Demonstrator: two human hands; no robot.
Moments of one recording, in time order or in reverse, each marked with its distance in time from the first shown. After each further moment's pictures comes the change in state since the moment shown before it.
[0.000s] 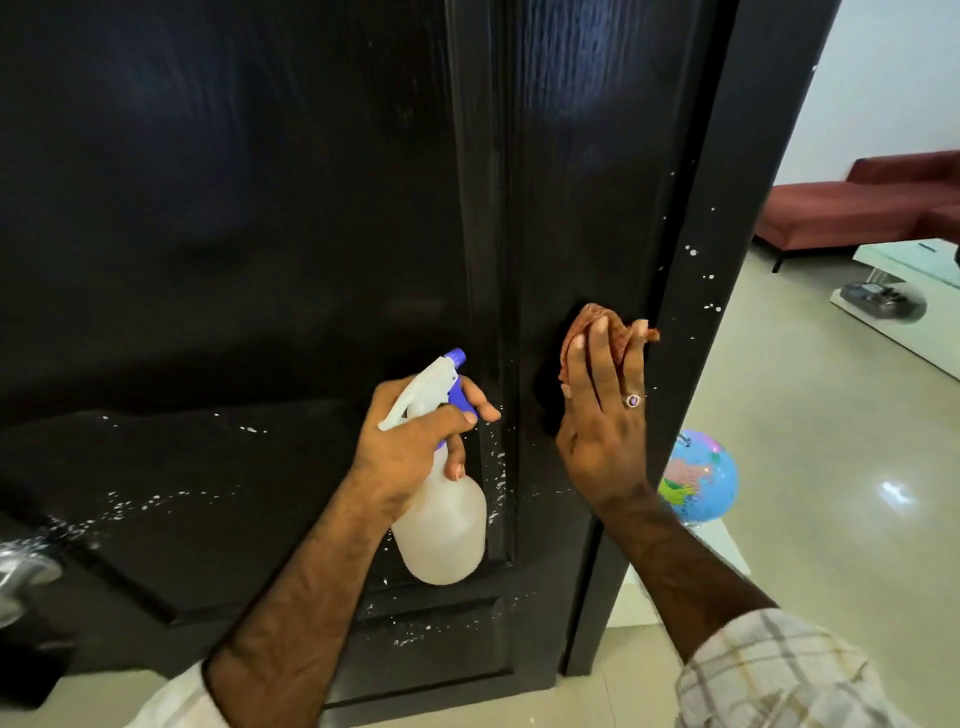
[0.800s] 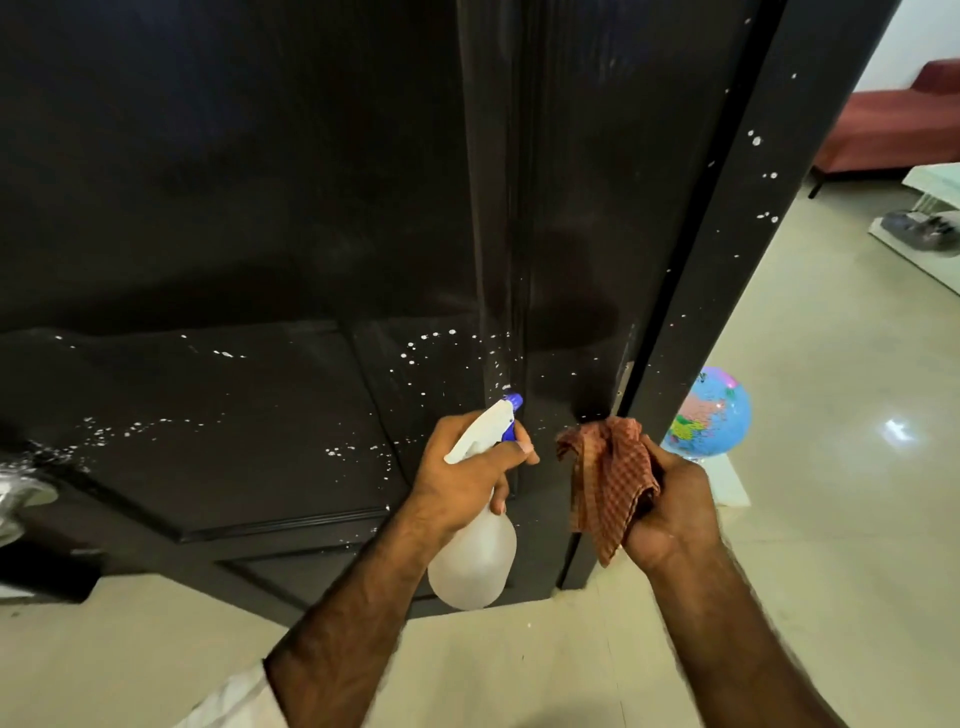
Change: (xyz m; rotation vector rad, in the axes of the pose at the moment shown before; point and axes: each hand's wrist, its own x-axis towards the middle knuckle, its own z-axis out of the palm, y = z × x) left_hand -0.040 -0.096 0.051 -0.018 0.020 -0.328; right_hand -0.090 -0.012 -0.052 1.409 0.076 1.893
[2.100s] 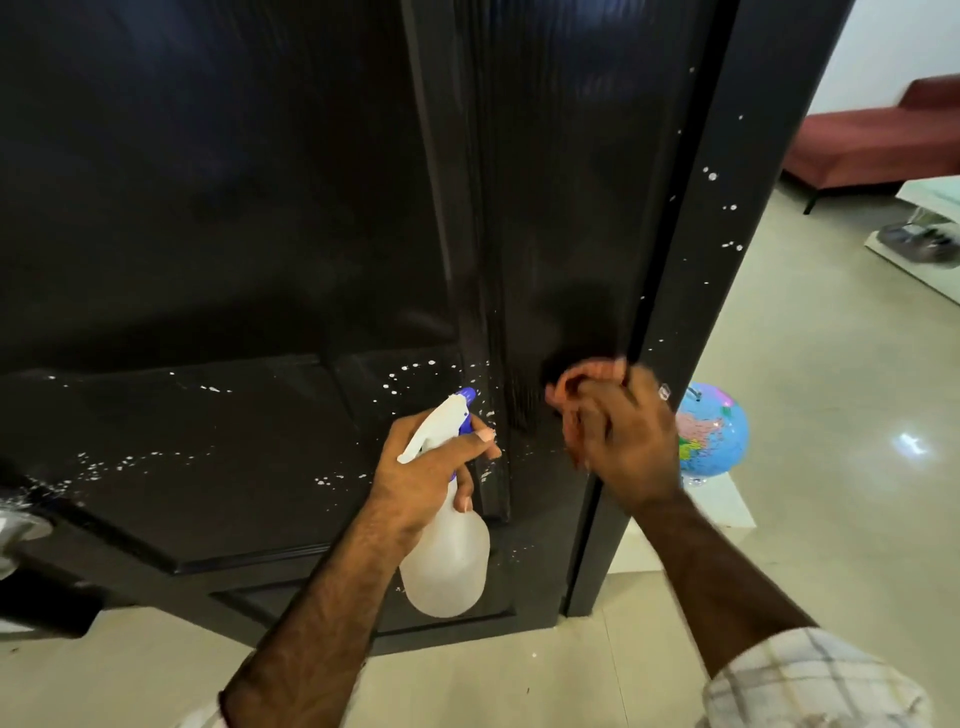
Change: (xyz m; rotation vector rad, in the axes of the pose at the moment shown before) left_hand 0.006 0.032 -0.013 0.001 0.070 0.048; right_hand 0.068 -0.037 0.020 -1.440 -0.168 -1.650
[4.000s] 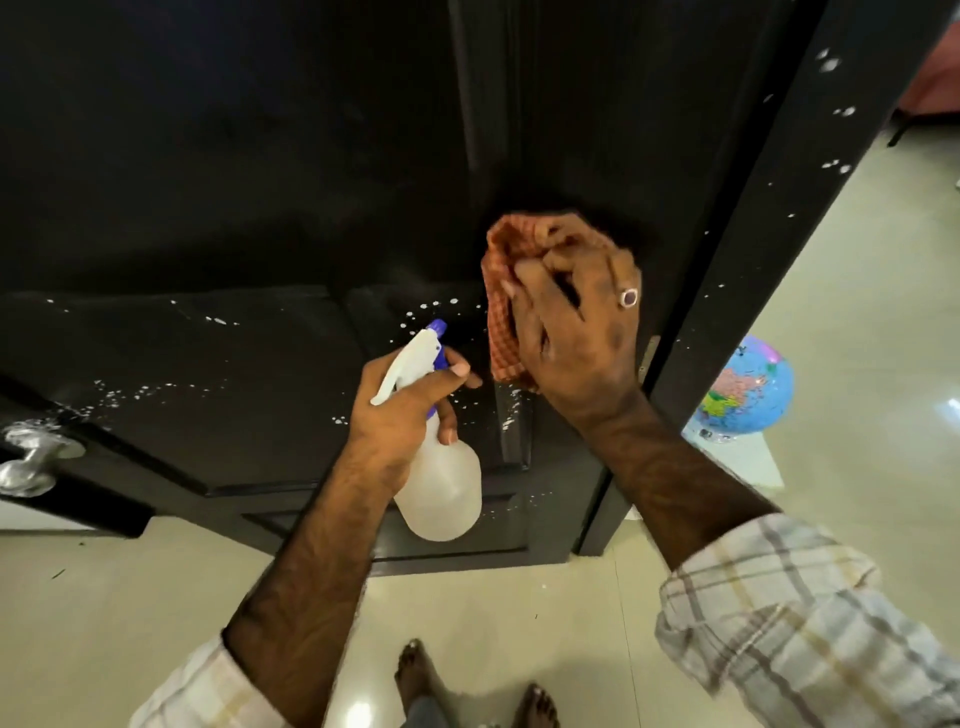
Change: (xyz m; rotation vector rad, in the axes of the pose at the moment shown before) left_hand 0.017 -0.024 -0.031 -0.077 0.185 -0.044; right_hand 0.065 -0.074 0.043 -0.037 0.402 -0.331
